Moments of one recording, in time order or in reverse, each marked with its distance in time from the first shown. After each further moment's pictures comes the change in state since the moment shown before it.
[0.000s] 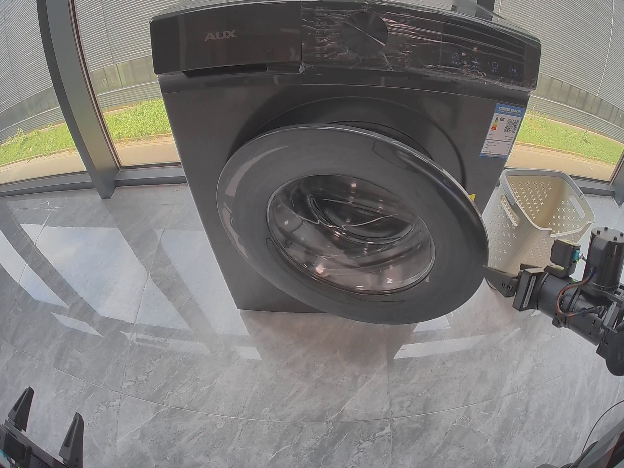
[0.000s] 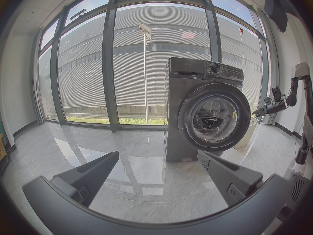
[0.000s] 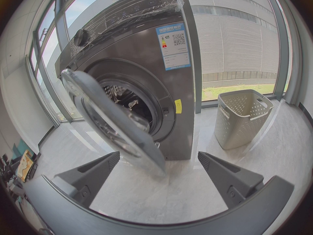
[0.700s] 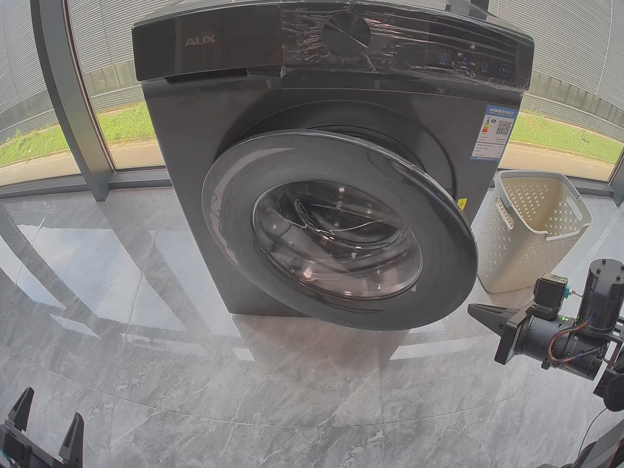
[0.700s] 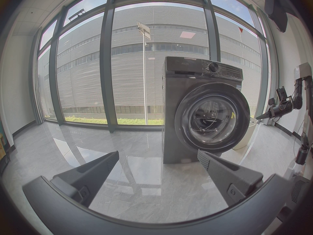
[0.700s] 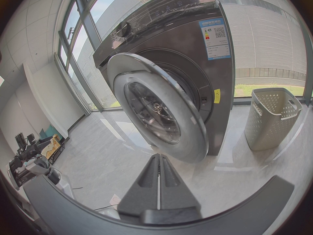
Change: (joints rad) left arm 0.000 0.001 0.000 0.000 0.000 -0.001; right arm 0.221 -0.053 0.143 -0.093 0.104 -0.002
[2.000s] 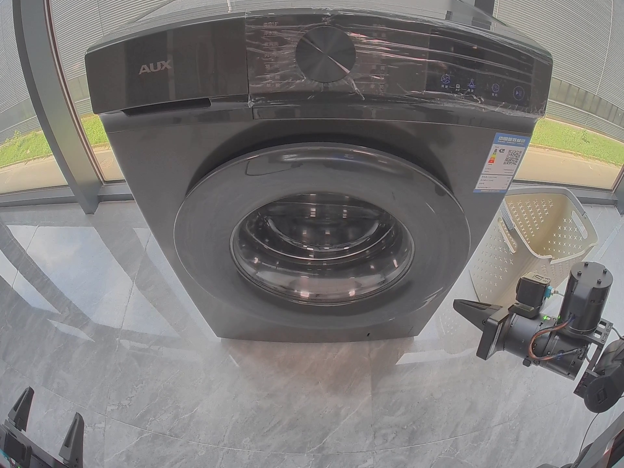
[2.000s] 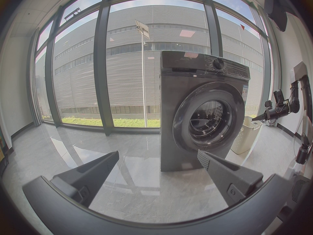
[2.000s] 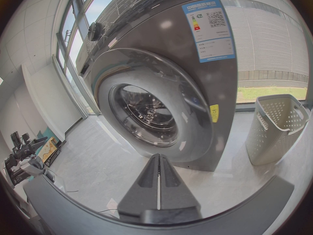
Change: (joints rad) left arm 0.000 0.000 0.000 0.000 0.000 0.005; right arm 0.004 0.156 0.008 -0.198 -0.007 -0.003
